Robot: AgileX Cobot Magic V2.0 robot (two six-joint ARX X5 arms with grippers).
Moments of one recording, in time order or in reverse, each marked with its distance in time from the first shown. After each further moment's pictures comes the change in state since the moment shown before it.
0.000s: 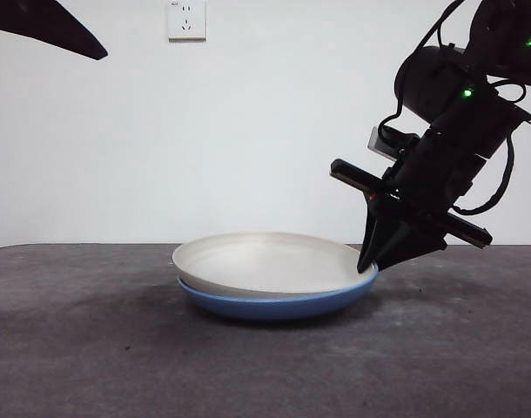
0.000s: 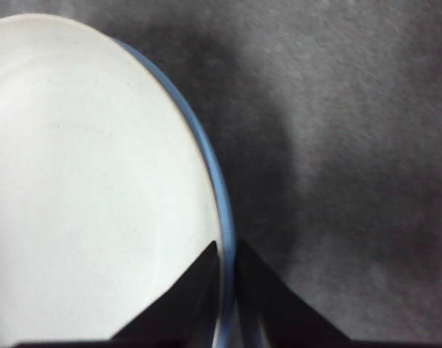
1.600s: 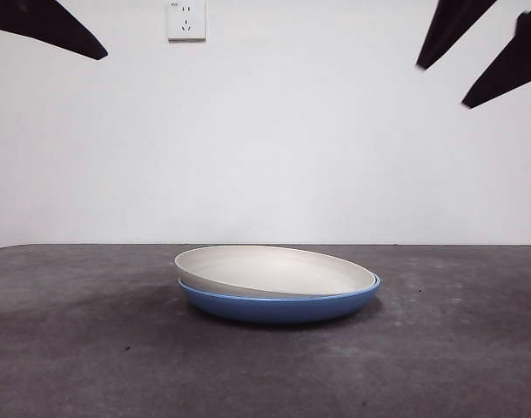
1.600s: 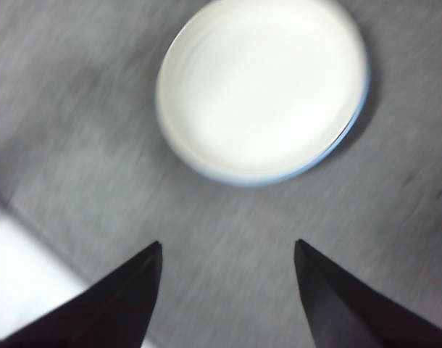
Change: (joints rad) left arm 0.000 0.000 0.000 0.000 0.000 0.000; right arm 0.033 -0.699 0.005 -0.687 -0.165 -0.313
